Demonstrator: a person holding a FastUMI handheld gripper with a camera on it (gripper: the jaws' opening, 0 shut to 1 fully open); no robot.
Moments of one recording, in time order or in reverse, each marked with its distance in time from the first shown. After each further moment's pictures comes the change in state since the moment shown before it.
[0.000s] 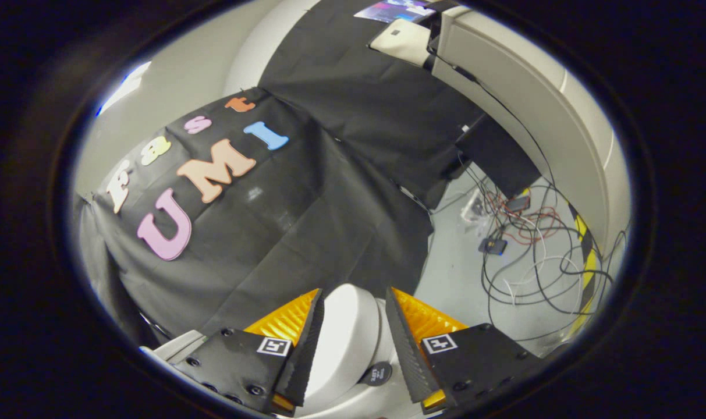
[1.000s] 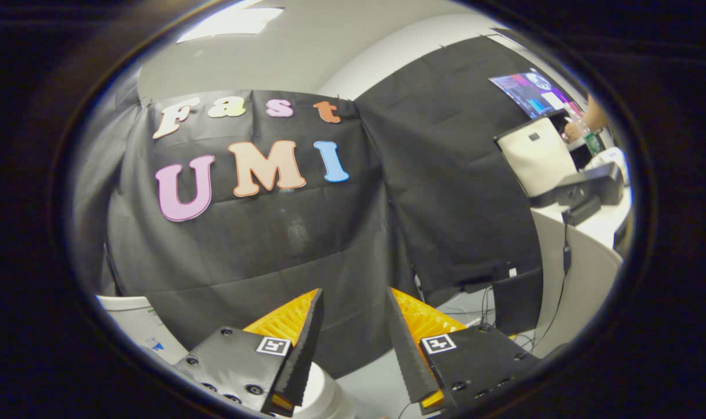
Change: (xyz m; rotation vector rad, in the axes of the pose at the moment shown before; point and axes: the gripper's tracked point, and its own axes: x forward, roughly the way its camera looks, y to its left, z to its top) arm 0.041 0.090 0.186 -0.542 -0.277 0.114
